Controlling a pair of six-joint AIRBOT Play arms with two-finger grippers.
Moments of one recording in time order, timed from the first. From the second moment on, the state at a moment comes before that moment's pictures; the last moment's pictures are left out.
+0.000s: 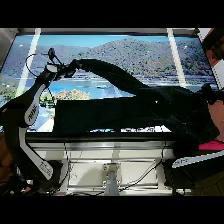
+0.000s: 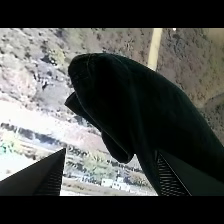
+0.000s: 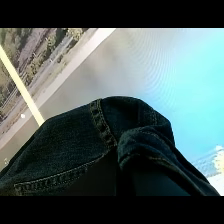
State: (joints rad) left arm -0.04 -1.95 1.58 0.66 -0.44 -1.34; right arm -0.76 -1.77 1.39 -0.86 1.00 1.24
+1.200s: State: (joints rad) left arm -0.06 -2.02 1.68 0.59 -0.43 -1.17; right arm -0.76 -1.77 1.39 -0.86 1.02 1.24
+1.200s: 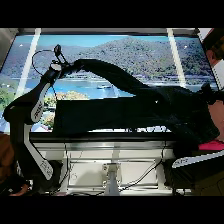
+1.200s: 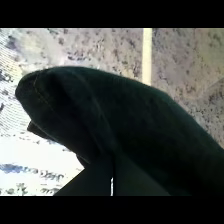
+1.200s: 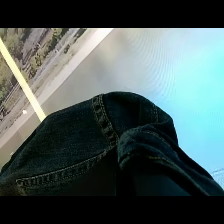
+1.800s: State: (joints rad) left arm -0.07 -2.01 1.68 0.57 -0.60 -1.25; right arm -0.76 -1.77 1.39 -0.87 1.02 1.24
